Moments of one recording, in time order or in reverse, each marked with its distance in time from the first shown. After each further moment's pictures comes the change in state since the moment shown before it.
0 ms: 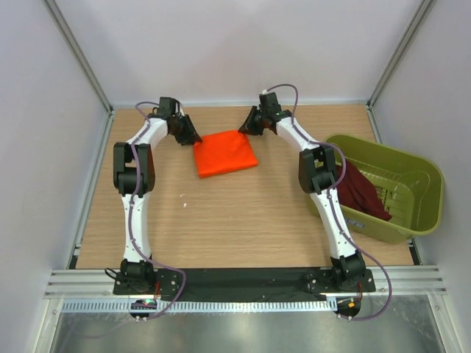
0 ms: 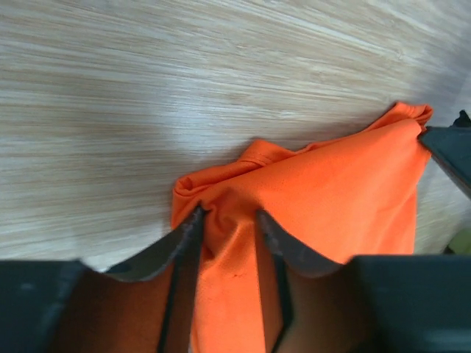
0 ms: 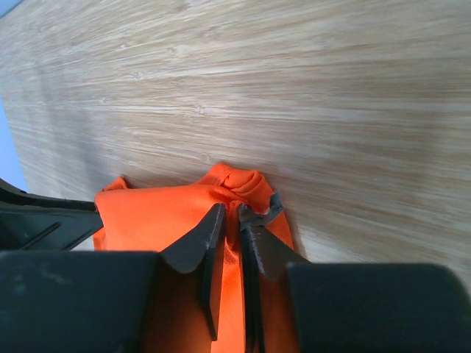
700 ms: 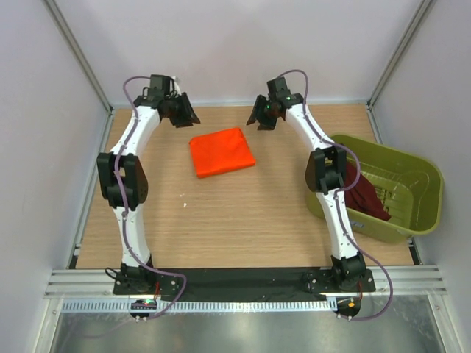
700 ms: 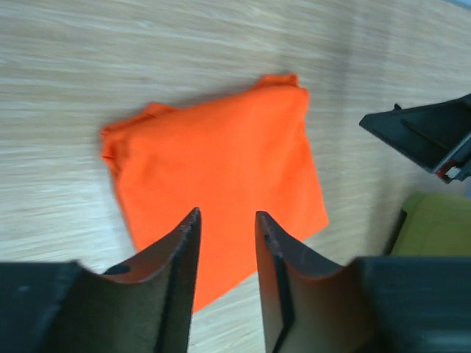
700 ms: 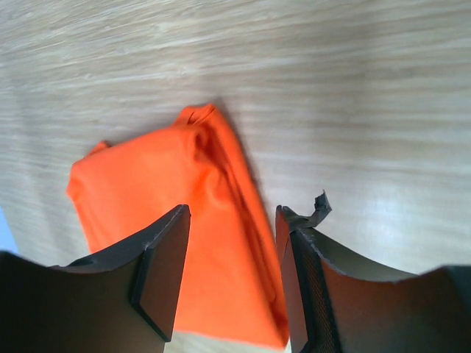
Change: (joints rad) left arm -0.023 -0.252 0.068 -0.167 -0.046 0.061; right arm -0.019 -0.103 0.101 -0.342 0.105 -0.108
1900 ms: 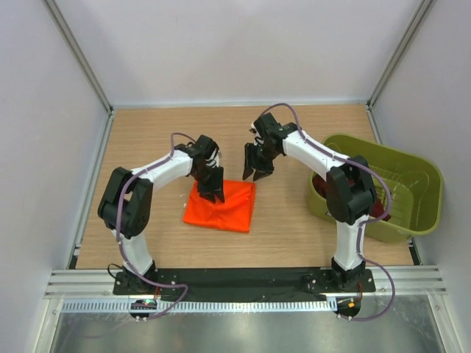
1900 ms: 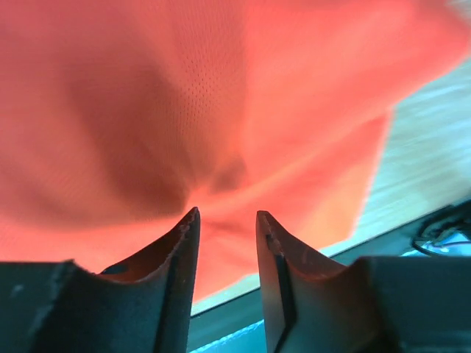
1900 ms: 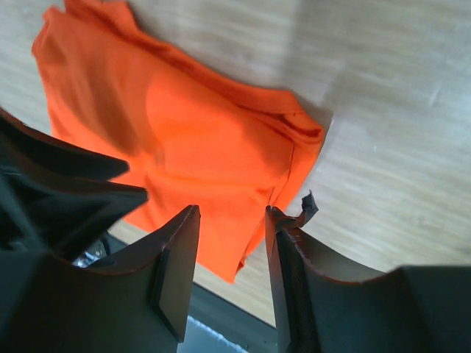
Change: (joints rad) left arm -0.383 -0.290 -0.757 -0.044 -0.003 -0.016; right arm 0.194 -0.598 -0.866 -0.045 -0.075 -0.142
